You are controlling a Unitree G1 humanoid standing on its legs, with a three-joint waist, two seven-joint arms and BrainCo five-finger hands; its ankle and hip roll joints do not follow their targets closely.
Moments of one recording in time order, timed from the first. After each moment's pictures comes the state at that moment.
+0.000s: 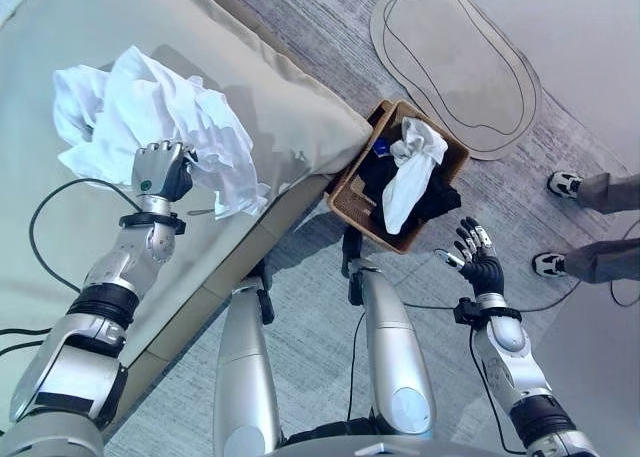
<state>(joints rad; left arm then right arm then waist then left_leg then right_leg) -0.47 0.72 -0.25 0.50 0.59 -0.22 0.57 -0.04 -0.36 0.12 0.40 0.43 -0.38 -0.13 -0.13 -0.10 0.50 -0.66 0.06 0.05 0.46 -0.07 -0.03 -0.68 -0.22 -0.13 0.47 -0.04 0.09</state>
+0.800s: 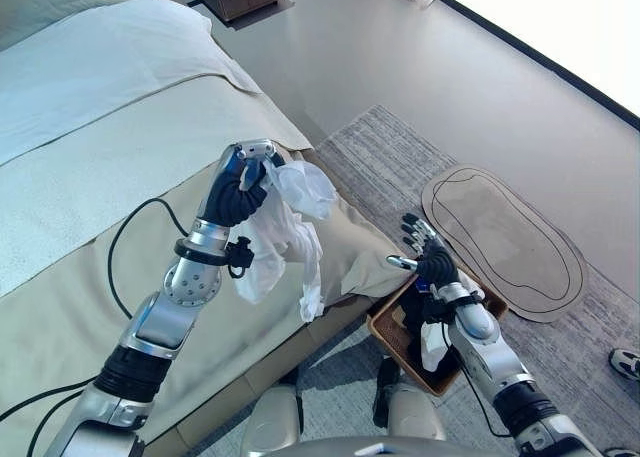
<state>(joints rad) -0.27 0.57 -0.21 -0.15 0.09 -0.40 0.21 -0.12 -0.37 0.30 0.28 0.34 -0.29 0.02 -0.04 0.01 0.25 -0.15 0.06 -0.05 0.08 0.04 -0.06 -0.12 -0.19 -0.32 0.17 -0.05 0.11</state>
